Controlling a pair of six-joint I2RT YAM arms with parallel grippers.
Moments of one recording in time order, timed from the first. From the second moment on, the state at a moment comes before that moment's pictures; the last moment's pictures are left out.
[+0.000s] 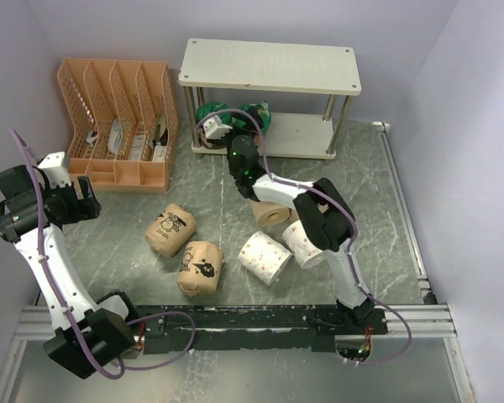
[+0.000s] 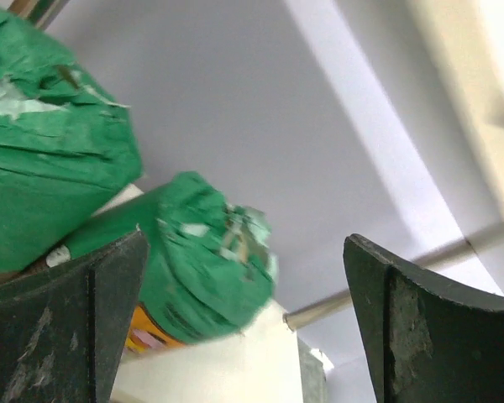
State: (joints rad) left arm 0.61 0.99 1.12 -0.94 0.41 0.27; right arm 0.71 2.26 1.61 0.85 0.56 -1.05
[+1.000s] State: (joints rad) left arm 0.62 0.94 1.12 -0.94 0.43 0.27; right arm 1.31 0.96 0.73 -0.70 0.62 1.40
